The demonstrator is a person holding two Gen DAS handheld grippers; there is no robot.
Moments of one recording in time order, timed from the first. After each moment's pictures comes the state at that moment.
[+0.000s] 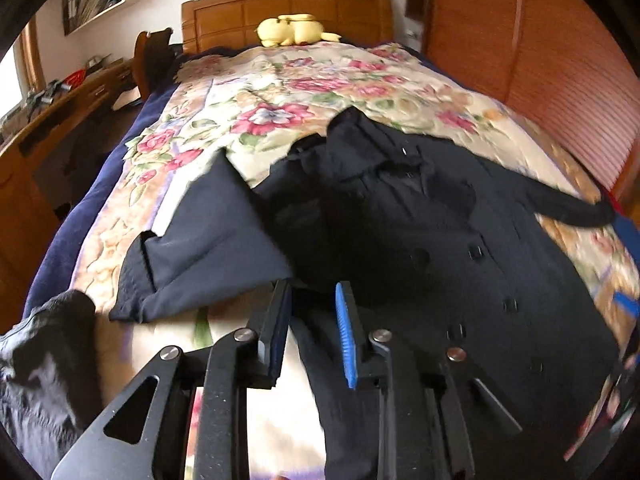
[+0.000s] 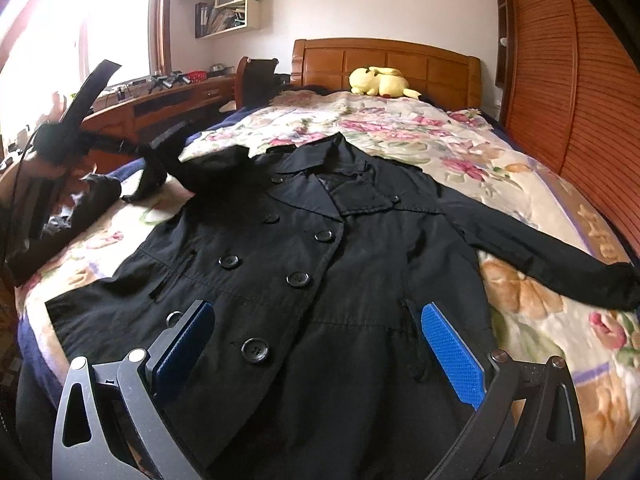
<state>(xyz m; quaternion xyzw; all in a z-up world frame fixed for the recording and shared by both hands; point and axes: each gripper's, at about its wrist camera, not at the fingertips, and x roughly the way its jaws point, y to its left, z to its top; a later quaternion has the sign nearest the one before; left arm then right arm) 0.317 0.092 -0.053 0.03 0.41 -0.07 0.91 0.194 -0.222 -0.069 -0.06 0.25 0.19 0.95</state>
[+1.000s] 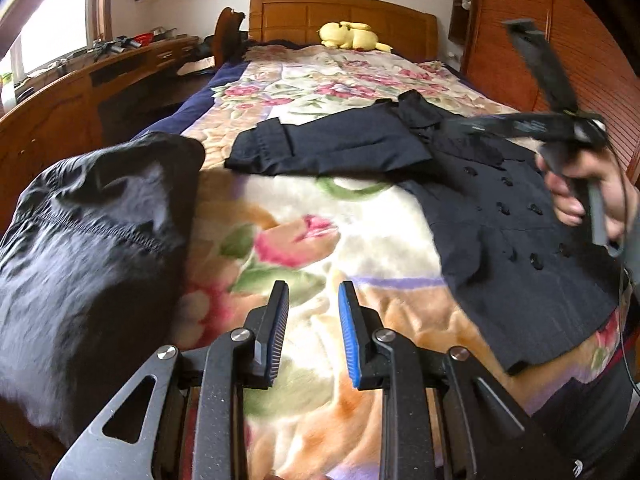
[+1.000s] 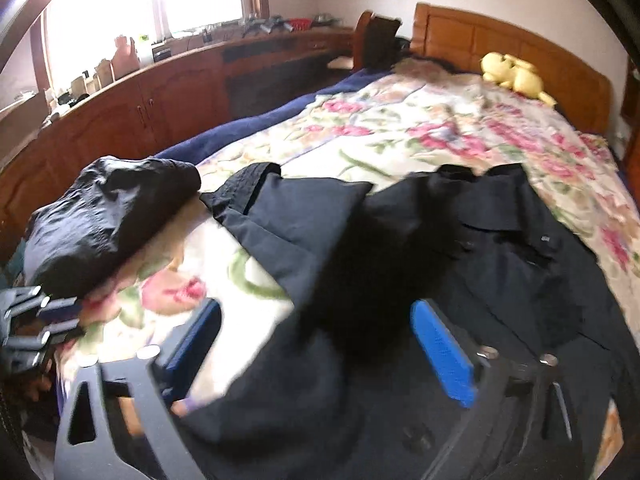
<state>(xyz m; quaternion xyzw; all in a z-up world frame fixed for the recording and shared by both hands) 0.144 0.218 -0.119 -0.03 0.39 -0.01 0.92 0.338 -0.011 -0.050 -0.13 0.32 0.35 0.87</state>
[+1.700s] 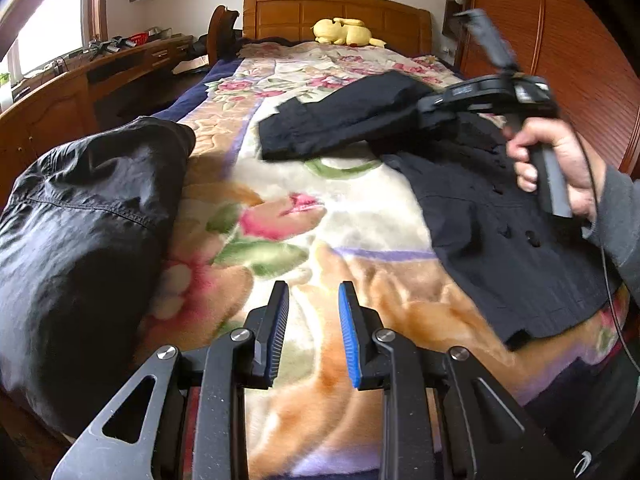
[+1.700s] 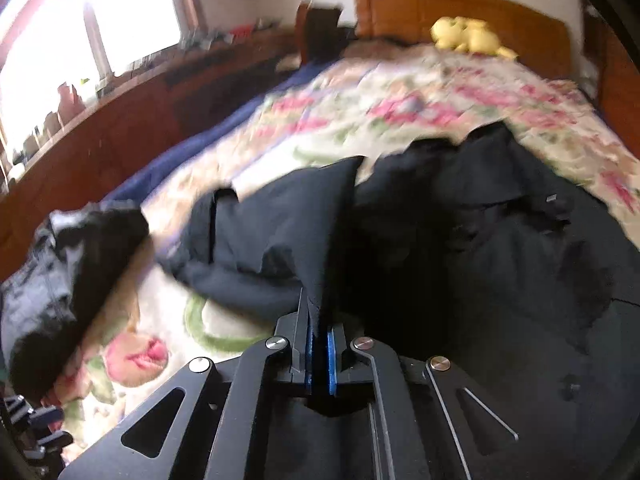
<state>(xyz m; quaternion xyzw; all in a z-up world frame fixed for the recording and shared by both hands) 0.129 0.202 -0.135 -0.03 0.39 -0.02 0.92 0.403 -0.003 -0.078 -0.04 0.33 0.28 0.90</state>
